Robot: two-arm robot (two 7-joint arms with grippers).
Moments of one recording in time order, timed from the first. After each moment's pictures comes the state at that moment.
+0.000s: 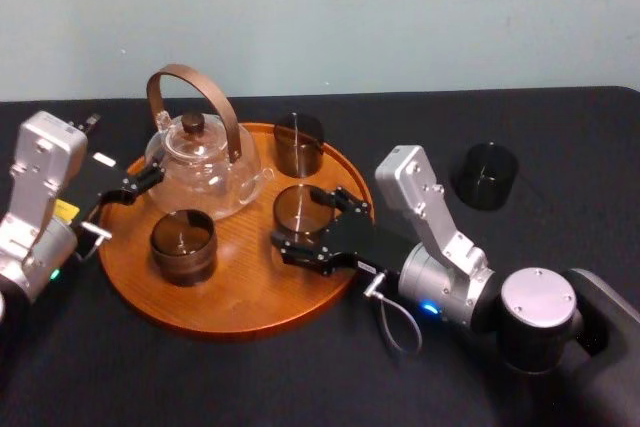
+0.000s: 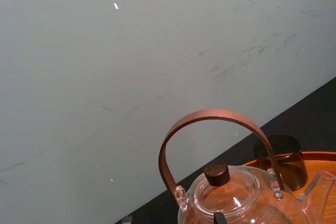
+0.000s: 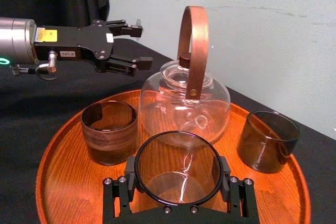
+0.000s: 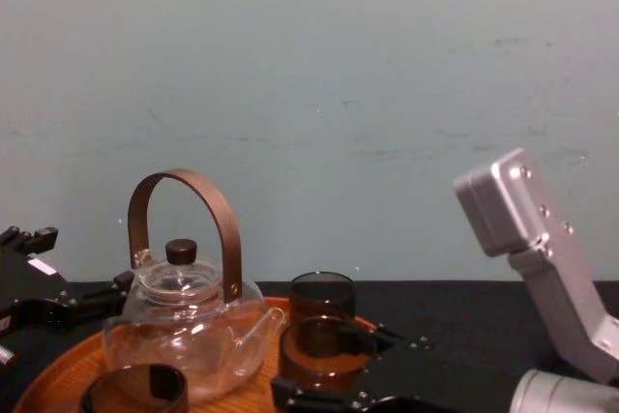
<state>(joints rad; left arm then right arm) -0.20 0.60 0.45 -1.41 -0.25 -0.12 0.03 0.25 0.26 -0.51 -1.31 0.19 -0.04 0.47</state>
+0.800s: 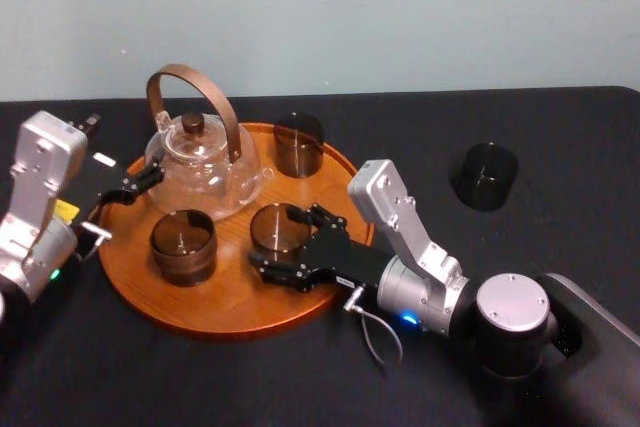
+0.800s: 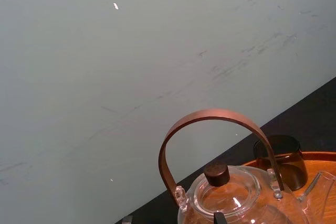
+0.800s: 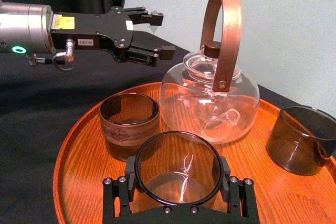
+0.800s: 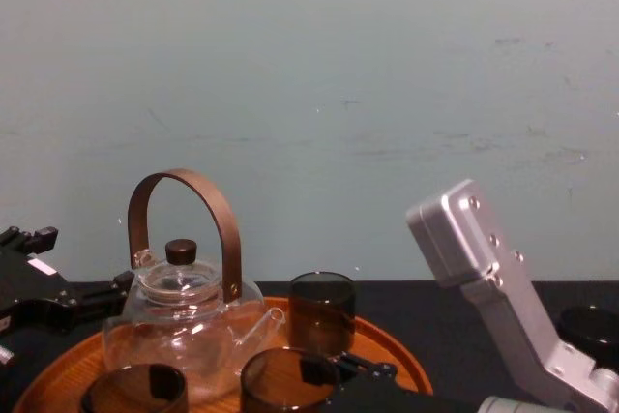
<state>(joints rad) -0.20 0.60 0.45 -1.41 -0.25 -0.12 0.03 0.28 0.22 -0.55 -1.24 0.19 -0.05 0.49</state>
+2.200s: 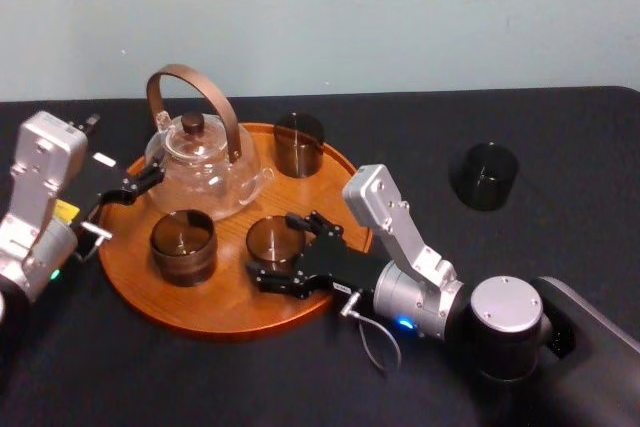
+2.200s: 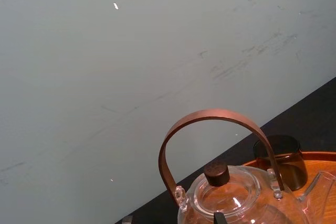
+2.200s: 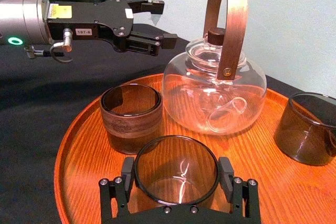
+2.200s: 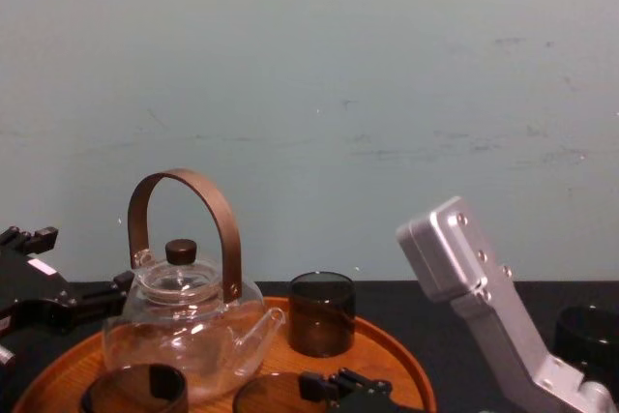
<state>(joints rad) -0.20 0.60 0.45 -1.41 -0.25 -0.12 0.03 0.29 0.21 -0.56 -1.21 0.20 -0.04 0.50</state>
